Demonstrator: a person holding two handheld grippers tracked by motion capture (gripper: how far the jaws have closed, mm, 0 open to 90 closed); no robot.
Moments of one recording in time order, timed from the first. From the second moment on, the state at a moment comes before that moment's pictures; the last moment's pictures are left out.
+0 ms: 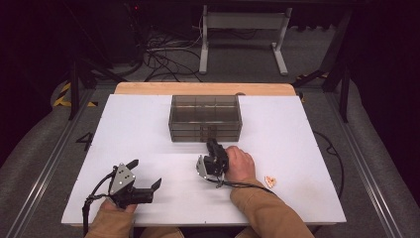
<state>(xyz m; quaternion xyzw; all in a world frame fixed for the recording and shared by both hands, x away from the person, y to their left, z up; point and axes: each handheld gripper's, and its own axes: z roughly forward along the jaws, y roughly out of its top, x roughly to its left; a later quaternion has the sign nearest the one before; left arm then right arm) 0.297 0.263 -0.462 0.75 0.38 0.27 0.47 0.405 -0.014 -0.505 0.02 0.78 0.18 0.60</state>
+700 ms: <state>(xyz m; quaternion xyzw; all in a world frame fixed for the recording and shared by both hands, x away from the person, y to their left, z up) 0.297 0.263 -0.462 0.75 0.38 0.27 0.47 0.408 -0.011 -0.506 0.02 0.79 0.18 0.59</state>
